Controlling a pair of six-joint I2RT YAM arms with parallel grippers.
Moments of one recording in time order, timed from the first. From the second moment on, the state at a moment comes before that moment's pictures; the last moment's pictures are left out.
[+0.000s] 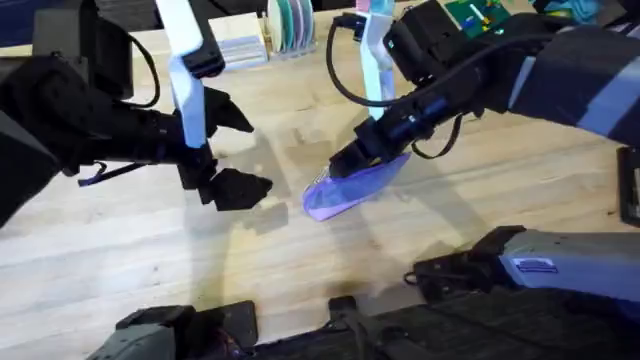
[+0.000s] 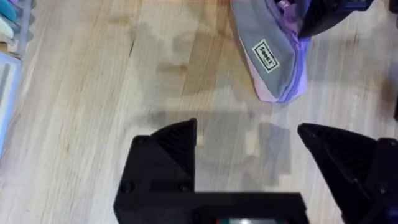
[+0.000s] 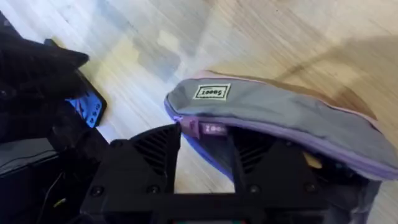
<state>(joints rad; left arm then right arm) -0.13 1.27 0.98 -0.95 0.73 1.09 0.37 1.35 0.94 -0.85 -0.58 -0.06</state>
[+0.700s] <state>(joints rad) -0.13 1.27 0.98 -0.95 0.73 1.09 0.37 1.35 1.03 -0.88 -0.58 -0.06</state>
